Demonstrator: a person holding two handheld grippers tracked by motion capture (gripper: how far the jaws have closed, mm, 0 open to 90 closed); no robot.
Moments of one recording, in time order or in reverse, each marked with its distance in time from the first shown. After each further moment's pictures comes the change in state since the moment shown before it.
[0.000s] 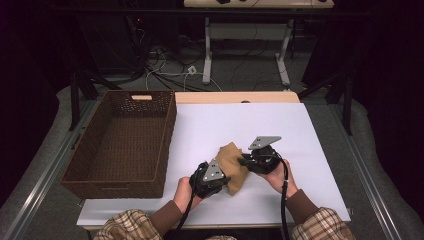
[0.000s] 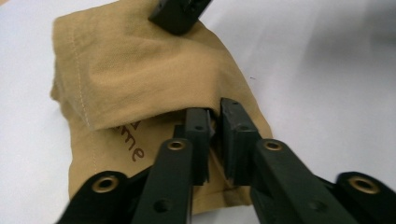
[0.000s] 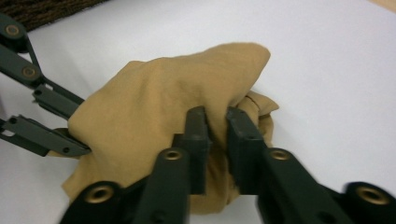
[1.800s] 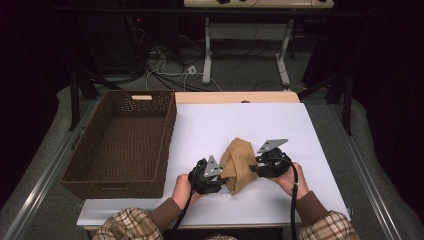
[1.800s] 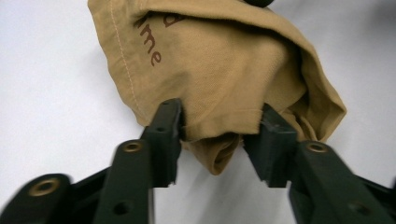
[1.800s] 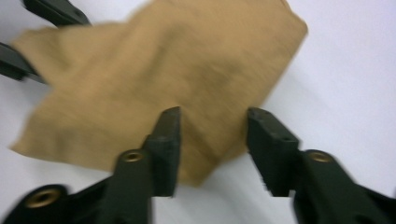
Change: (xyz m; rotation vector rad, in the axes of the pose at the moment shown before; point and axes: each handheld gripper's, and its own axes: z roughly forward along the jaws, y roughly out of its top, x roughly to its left) left arm 0.011 -0.003 0.007 0.038 0.065 -0.022; right arm -0.012 -0.020 -0.015 0.129 -0.067 0.011
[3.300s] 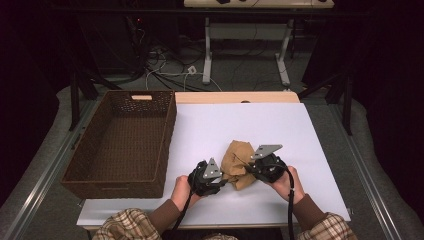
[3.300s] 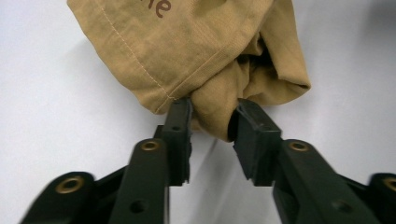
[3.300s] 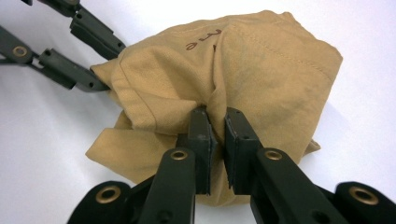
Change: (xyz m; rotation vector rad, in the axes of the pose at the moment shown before) left arm -0.002 -0.004 0.000 0.031 -0.051 0.014; right arm 0.024 0.005 -0.003 -0.024 0.015 -0.080
